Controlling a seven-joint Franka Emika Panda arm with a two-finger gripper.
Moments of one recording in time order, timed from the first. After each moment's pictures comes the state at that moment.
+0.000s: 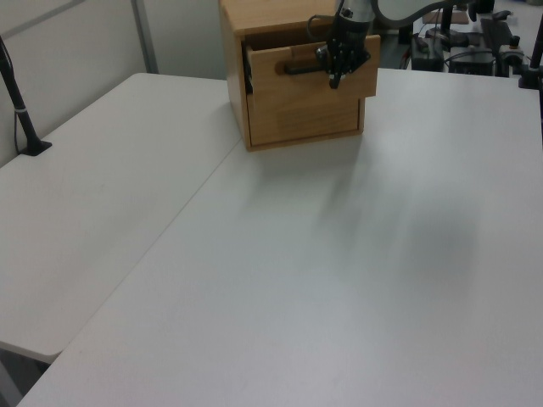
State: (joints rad) arm -0.02 0.30 -0.01 -1.50 -0.13 2.12 0.92
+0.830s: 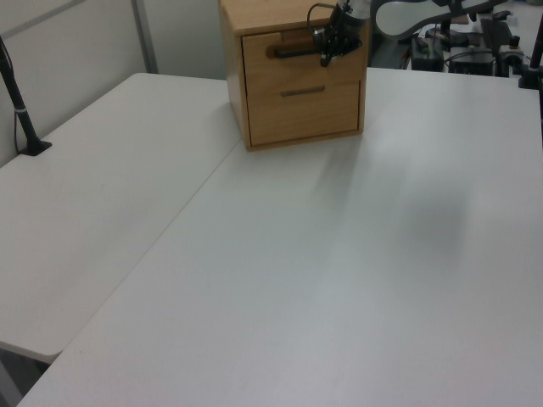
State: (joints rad) arm -0.10 0.37 -0.05 -1.50 -0.22 2.42 0.92
